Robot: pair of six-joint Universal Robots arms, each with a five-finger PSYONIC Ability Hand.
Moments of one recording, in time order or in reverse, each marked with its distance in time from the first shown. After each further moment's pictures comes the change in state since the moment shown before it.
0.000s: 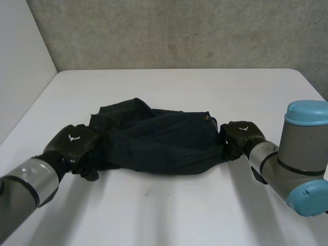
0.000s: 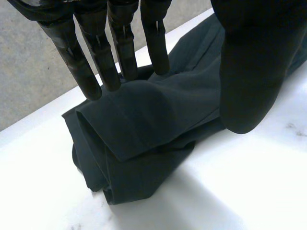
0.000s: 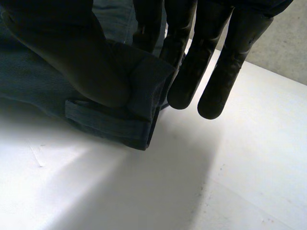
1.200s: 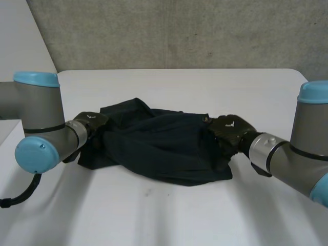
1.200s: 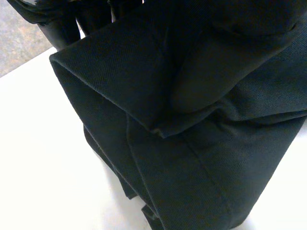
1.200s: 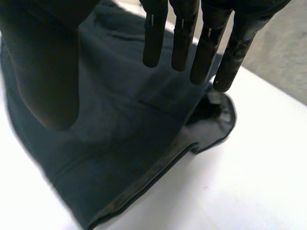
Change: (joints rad) left arm -0.050 -0.692 0.786 -0.266 -0.186 0.009; right arm -0.014 -0.069 -0.068 0.196 -0.253 -0.230; left_hand 0.578 0.643 0.648 0.643 0.629; right_hand -0.535 -0.703 -0.710 -0.717 -0.677
